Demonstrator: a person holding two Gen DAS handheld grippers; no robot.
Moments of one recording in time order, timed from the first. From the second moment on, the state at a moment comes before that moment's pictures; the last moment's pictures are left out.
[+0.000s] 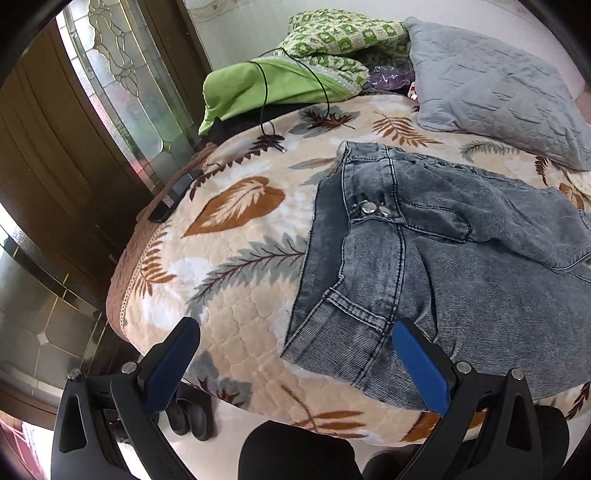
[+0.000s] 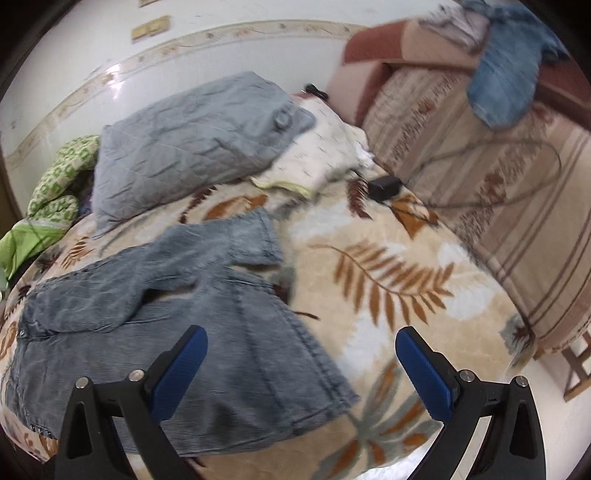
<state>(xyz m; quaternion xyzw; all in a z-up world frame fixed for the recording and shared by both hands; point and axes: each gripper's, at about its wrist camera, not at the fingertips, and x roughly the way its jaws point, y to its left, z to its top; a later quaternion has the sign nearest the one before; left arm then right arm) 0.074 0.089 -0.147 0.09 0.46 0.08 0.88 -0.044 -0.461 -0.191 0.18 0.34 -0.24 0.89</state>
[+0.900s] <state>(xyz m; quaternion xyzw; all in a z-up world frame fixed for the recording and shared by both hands) 0.051 0.028 -0.124 0.15 0.42 0.02 0.90 0.015 -0.484 -0.241 0.14 0.45 -0.13 0.87</state>
